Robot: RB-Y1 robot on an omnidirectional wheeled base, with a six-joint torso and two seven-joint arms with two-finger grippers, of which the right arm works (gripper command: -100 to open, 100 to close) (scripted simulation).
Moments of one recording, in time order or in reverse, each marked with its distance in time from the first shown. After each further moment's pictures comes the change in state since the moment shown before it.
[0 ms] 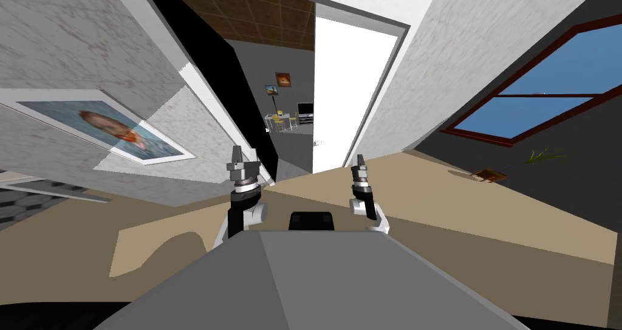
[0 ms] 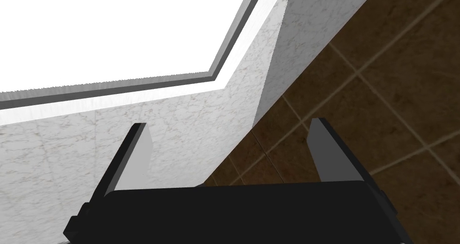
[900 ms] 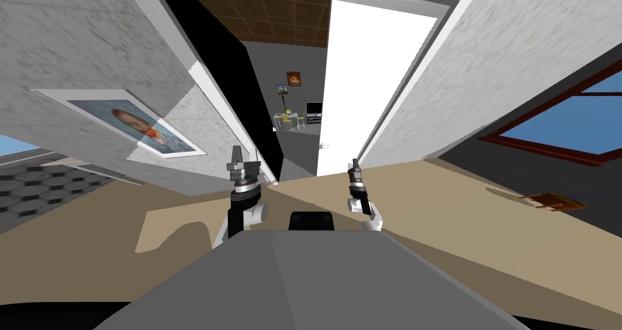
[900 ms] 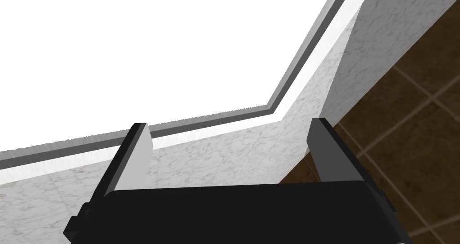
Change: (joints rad) arm -0.100 -0.027 -0.013 0.260 -0.044 -0.024 -0.028
